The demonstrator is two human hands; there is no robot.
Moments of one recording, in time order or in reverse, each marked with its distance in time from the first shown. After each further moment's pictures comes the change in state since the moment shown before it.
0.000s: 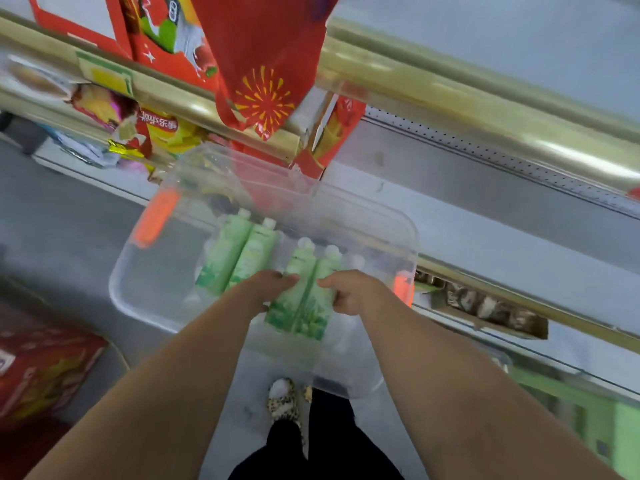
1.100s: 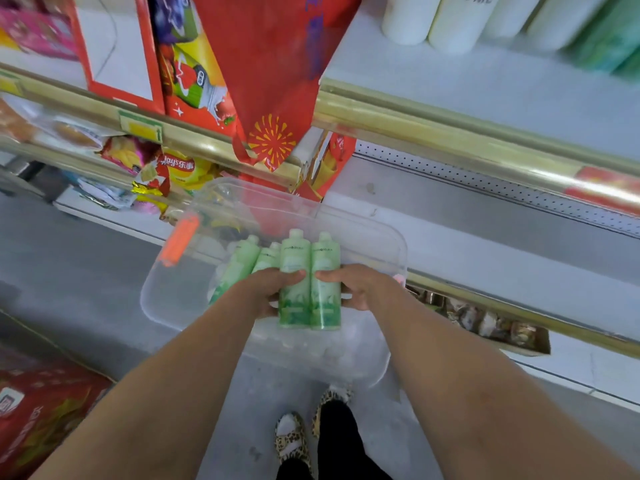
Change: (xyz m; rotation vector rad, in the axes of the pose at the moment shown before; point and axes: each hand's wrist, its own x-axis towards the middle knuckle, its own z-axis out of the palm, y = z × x) left_hand -0.046 0.019 -0.018 -0.380 -0.098 0.114; right_hand -0.066 -0.017 -0.013 0.134 -0.146 -0.283
